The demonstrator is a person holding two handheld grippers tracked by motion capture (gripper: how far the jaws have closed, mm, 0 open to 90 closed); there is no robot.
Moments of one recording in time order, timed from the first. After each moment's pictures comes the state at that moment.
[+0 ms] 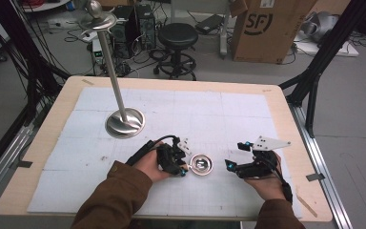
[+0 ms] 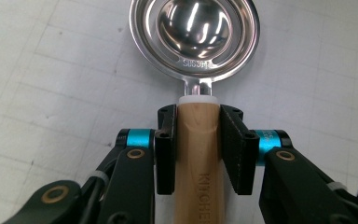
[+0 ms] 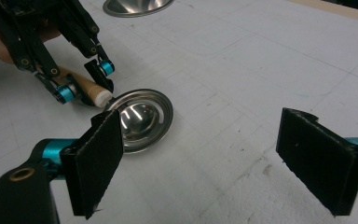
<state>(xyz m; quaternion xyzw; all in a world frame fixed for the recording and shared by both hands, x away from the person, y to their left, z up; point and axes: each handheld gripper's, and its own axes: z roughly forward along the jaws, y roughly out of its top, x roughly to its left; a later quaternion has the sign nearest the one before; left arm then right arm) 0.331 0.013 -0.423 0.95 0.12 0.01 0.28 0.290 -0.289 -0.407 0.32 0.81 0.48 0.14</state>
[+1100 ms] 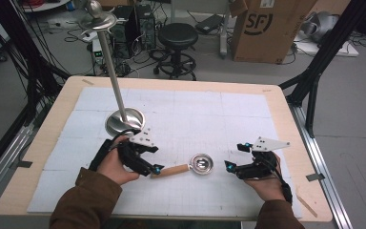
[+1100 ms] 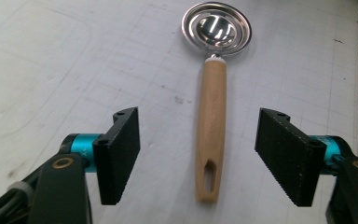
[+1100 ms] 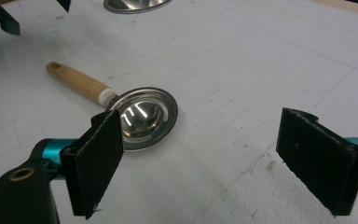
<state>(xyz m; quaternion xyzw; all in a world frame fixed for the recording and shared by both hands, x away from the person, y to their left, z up) 0.307 0.122 -0.381 0.90 0.18 0.05 0.39 0.289 -0.288 -0.410 0.32 0.81 0.47 0.13</state>
